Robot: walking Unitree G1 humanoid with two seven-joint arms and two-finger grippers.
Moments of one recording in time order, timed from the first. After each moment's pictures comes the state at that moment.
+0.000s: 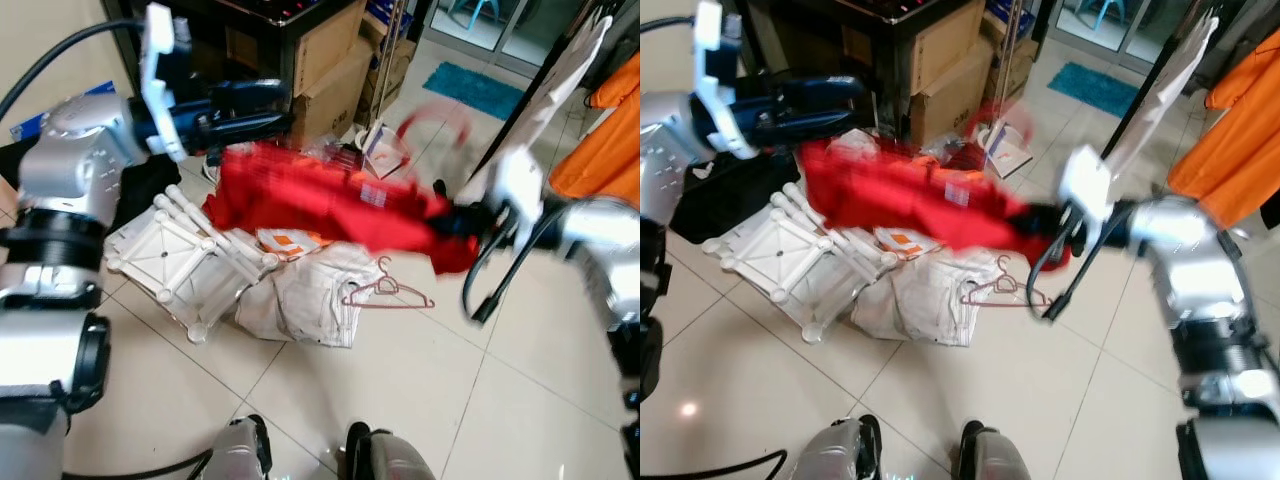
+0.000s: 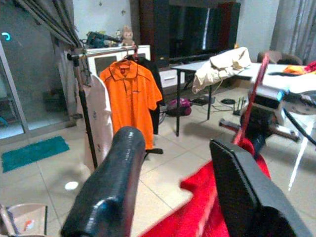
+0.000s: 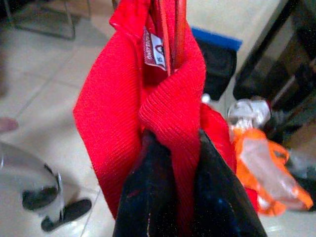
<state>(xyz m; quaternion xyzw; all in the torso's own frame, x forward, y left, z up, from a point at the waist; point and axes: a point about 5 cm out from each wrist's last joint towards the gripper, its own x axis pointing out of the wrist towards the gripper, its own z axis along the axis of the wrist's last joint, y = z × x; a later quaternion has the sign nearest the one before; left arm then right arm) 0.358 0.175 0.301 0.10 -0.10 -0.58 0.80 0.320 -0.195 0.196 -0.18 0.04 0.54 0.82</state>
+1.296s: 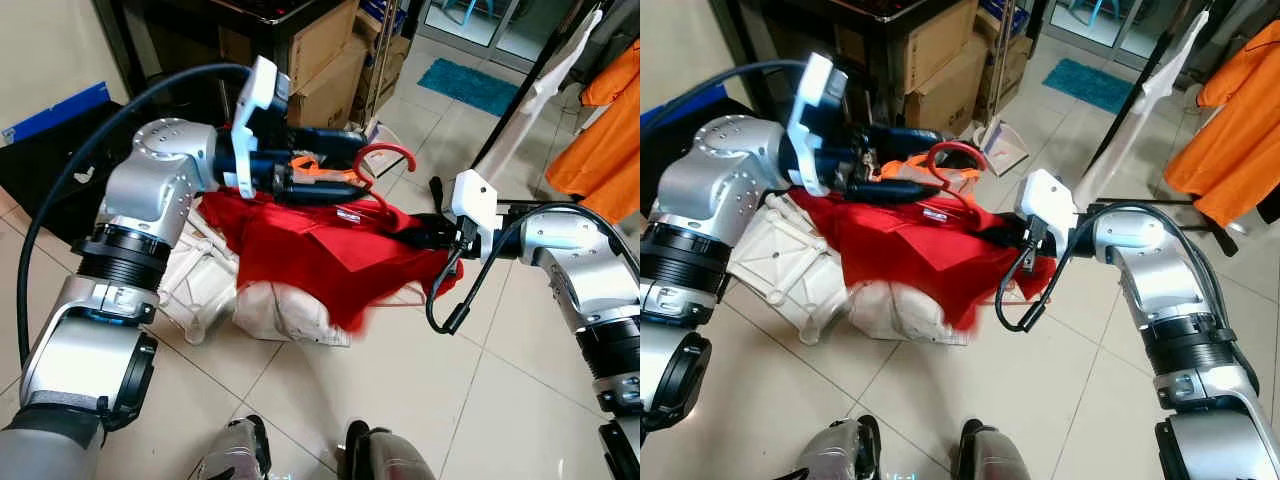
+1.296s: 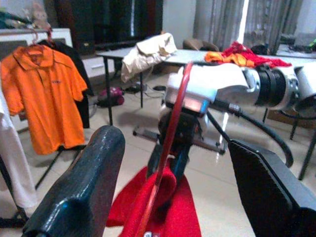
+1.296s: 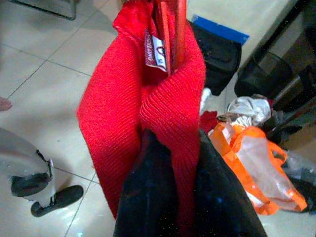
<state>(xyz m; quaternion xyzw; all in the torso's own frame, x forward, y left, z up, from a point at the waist) 0.344 0.112 0.271 0.09 -0.05 -0.70 0.70 0.325 -0.170 0.194 -0.23 0.03 0.56 0.80</state>
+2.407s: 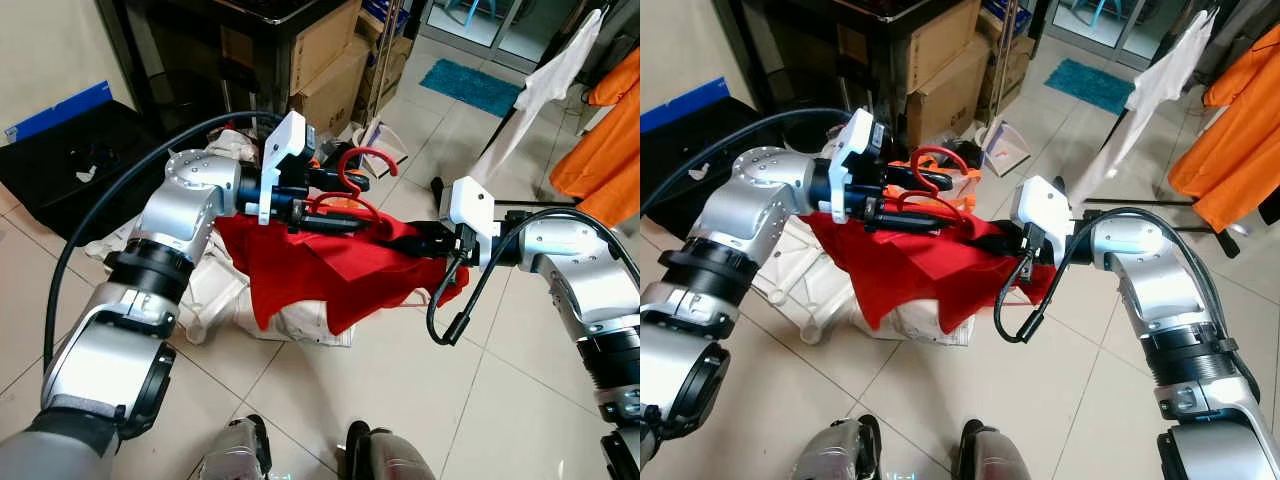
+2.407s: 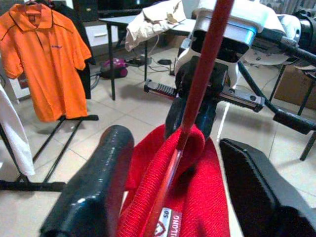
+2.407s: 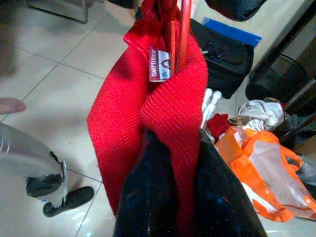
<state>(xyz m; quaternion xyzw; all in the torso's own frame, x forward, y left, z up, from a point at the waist) 0.354 0.100 0.233 0.12 0.00 -0.69 0.72 0.317 -0.167 0.191 -0.22 0.04 0.57 0.79</state>
